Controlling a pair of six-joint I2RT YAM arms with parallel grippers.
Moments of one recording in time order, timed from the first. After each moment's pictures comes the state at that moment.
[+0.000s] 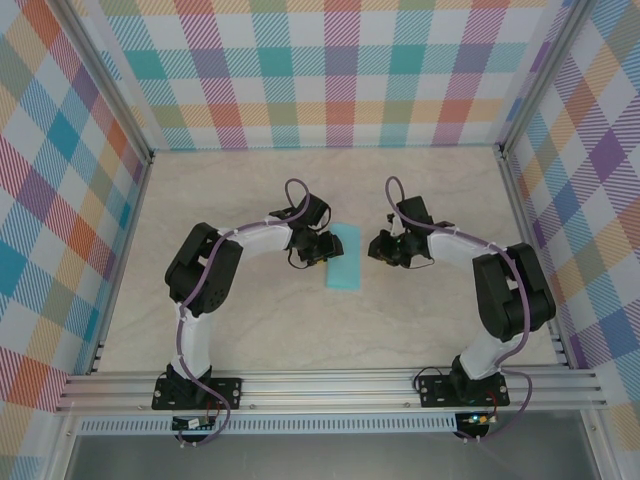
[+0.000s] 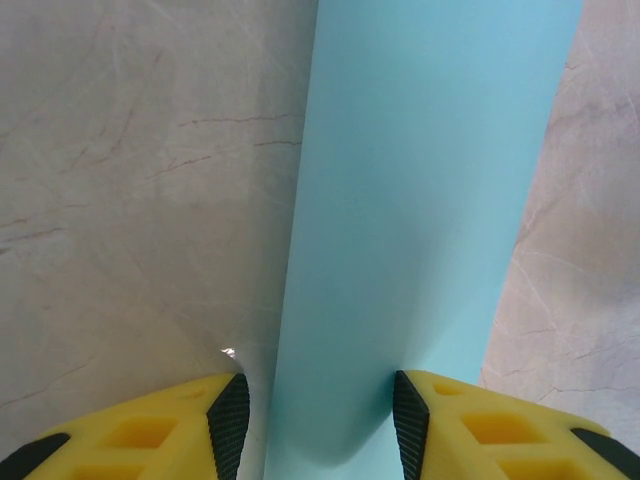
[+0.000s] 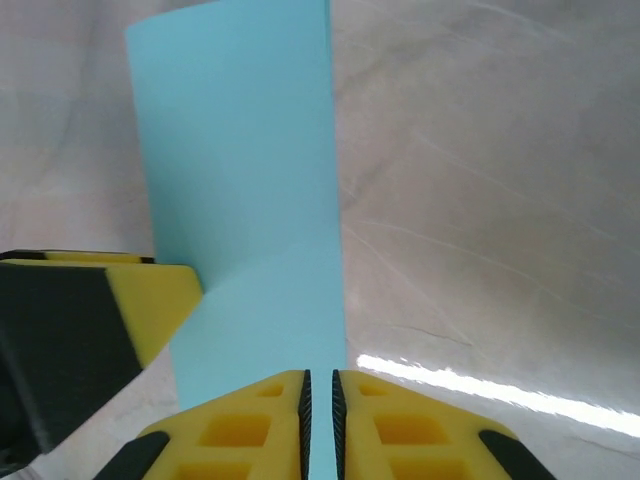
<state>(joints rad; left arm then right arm) -0.62 2.04 1.36 -0.42 0.29 -0.81 0.34 1.69 0.94 -0.28 -0.47 0.64</state>
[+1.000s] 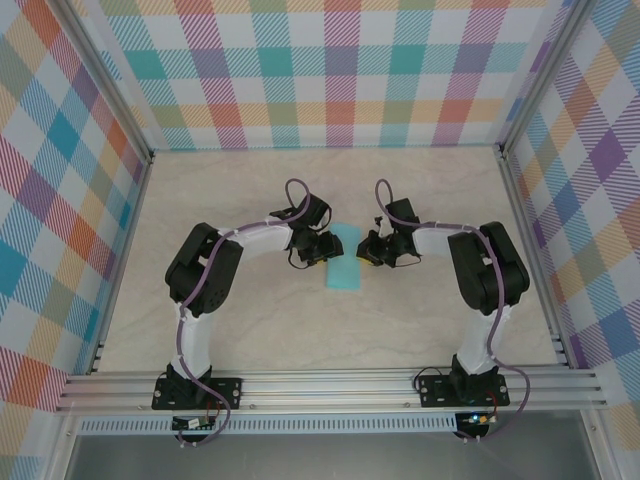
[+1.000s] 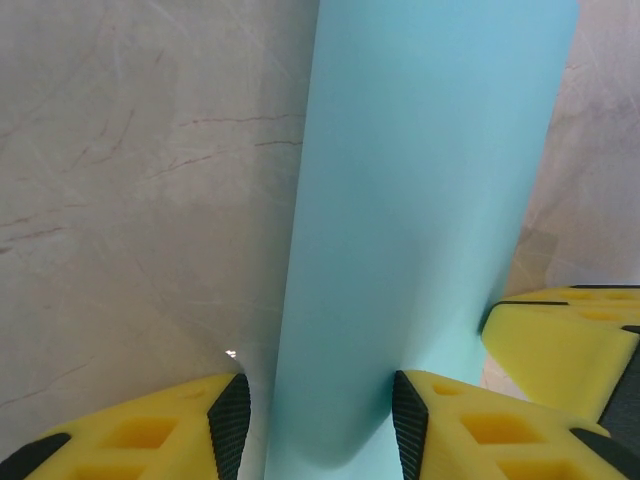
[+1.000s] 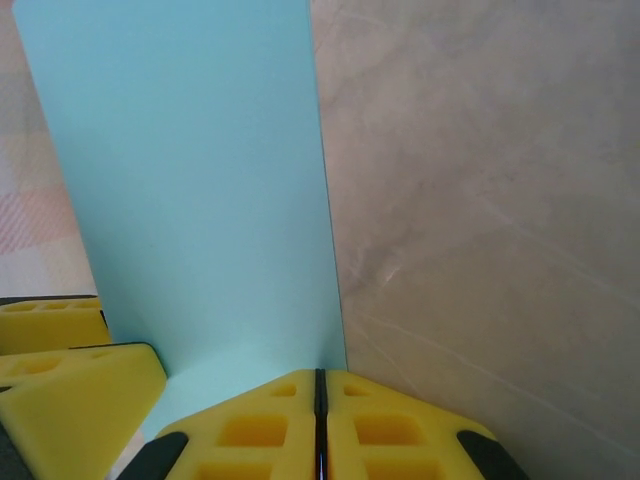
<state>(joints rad) -0.62 2.04 1.36 -0.43 0.29 -0.81 0.36 1.90 1.01 -0.18 -0.57 0.69</state>
